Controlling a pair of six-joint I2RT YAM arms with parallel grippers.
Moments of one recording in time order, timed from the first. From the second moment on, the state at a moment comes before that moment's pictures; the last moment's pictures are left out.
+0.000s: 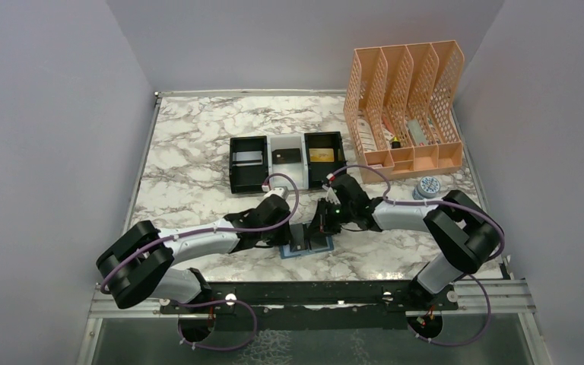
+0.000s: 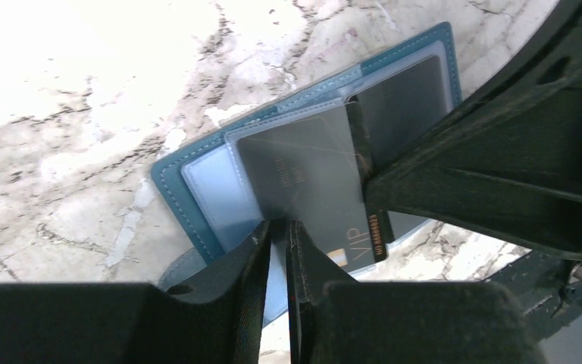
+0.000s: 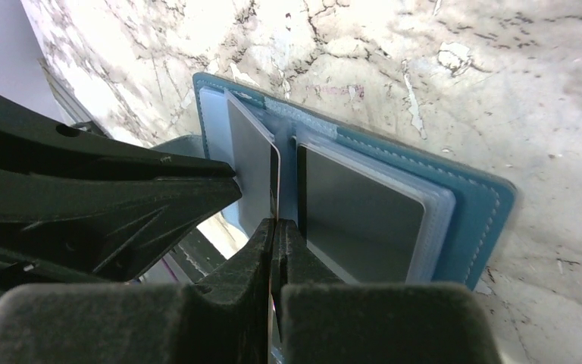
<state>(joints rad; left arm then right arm) -0.91 1.33 0.54 -0.11 -0.04 -0.80 0.73 1.61 0.65 0.12 -0.47 0.85</state>
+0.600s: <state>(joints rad) -0.91 1.33 0.54 -0.12 -0.06 -0.79 0.69 1.58 0.63 0.12 -0.48 0.85</state>
